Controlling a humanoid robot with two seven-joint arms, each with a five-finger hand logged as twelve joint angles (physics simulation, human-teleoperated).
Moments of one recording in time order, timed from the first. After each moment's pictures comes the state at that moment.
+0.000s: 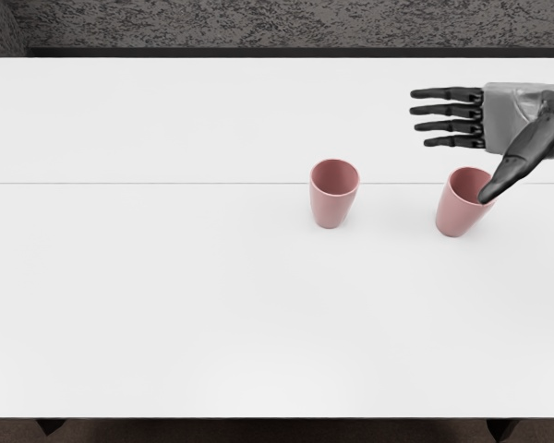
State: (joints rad) left arm 0.01 0.00 0.03 -0.19 -0.19 -0.14 0.17; right arm 0.94 -1.05 0.65 1.42 -0.01 0.61 -0.44
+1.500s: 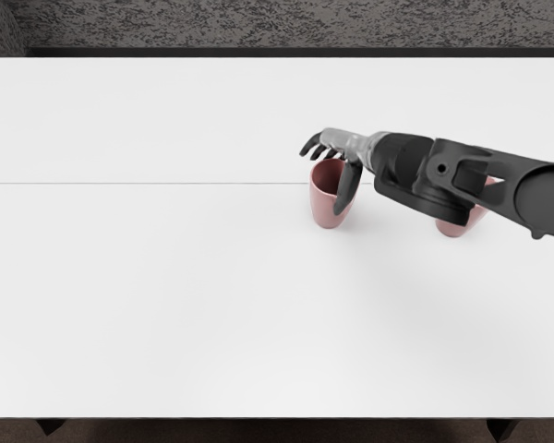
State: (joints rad) left arm 0.01 0.00 0.03 -0.19 -0.19 -0.13 0.17; right arm 1.26 -0.40 0.14 1.35 -0.92 -0.04 -0.61
